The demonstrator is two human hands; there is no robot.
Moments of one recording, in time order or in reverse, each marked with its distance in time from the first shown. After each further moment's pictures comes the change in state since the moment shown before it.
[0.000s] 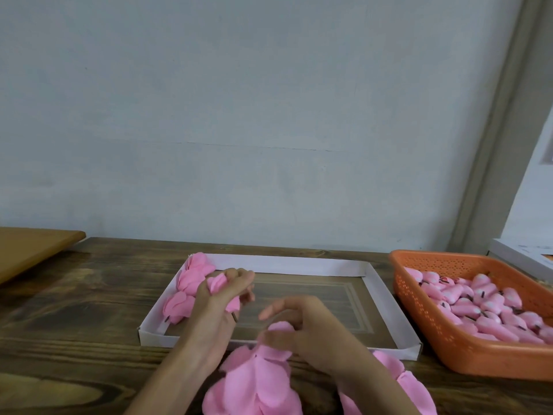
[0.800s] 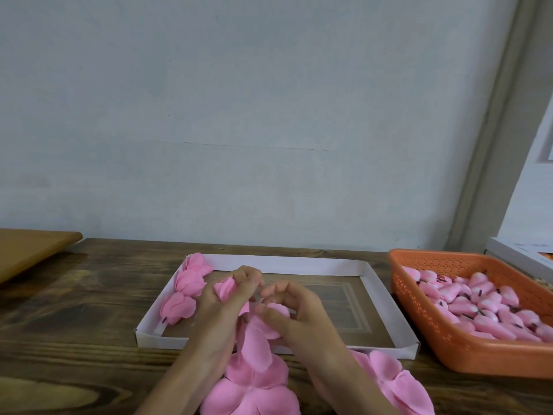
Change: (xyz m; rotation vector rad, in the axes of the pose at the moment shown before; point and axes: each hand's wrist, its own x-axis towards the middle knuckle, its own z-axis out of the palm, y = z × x) left_hand -0.014 -0.004 0.022 0.132 0.105 0.055; right_hand 0.002 -0.007 0.022 0.456 0.183 -0.053
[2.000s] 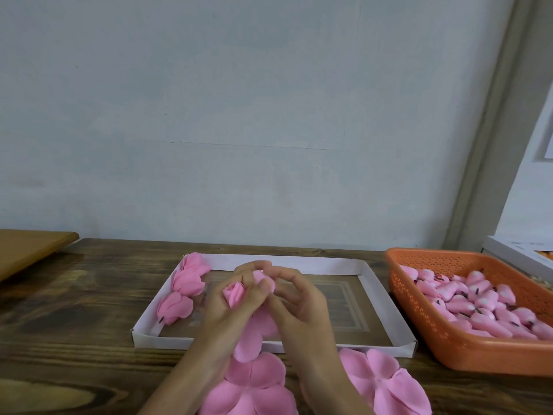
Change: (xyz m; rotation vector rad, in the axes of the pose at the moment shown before) left_hand -0.002 -0.004 0.003 0.034 -0.160 0.101; right_hand 0.003 0.009 0.009 0.079 0.114 -0.261
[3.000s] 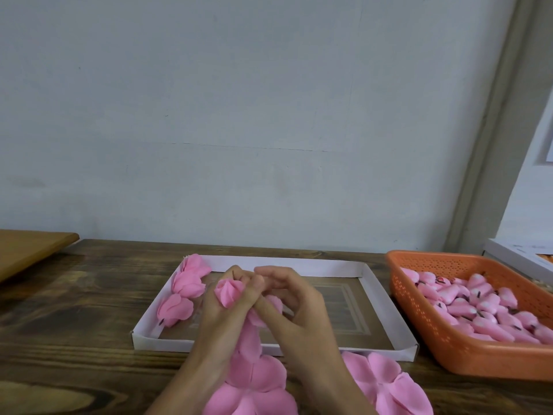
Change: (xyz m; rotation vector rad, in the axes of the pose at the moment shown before) left_hand 0.004 -0.011 -0.005 -0.008 0.051 0.052; right_hand -0.001 -0.009 0.001 -0.140 -0.072 -0.098
